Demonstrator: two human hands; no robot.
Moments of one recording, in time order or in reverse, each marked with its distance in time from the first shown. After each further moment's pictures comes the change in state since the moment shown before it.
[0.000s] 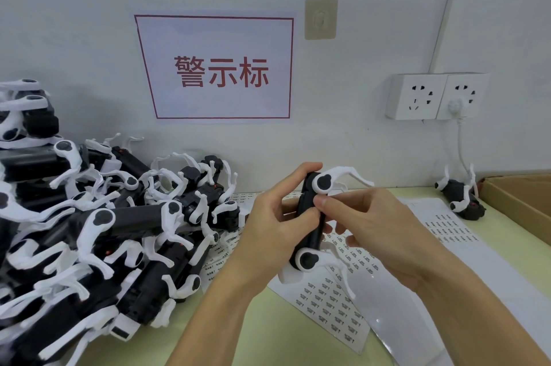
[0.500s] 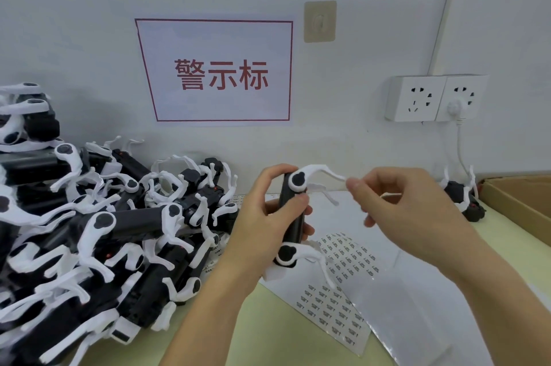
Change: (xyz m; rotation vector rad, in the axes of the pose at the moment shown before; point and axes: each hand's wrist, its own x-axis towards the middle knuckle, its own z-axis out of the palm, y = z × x) left_hand 0.003 -0.001 -0.010 0.029 0.182 -0.066; right_hand -0.001 -0.004 -0.028 -0.191 0.292 -0.171
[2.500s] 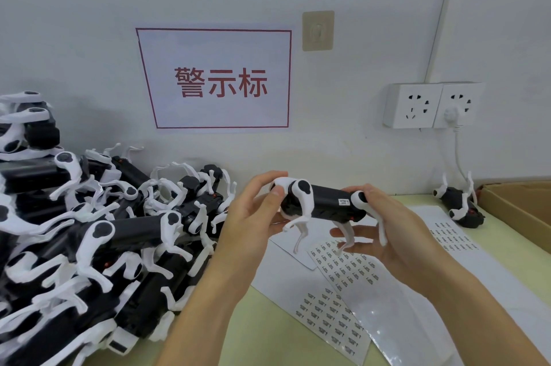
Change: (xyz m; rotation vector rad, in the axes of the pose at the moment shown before) left_hand 0.007 -0.002 -0.007 -0.077 0.098 0.018; right_hand 0.005 0.028 0.019 0.694 -0.125 0.395
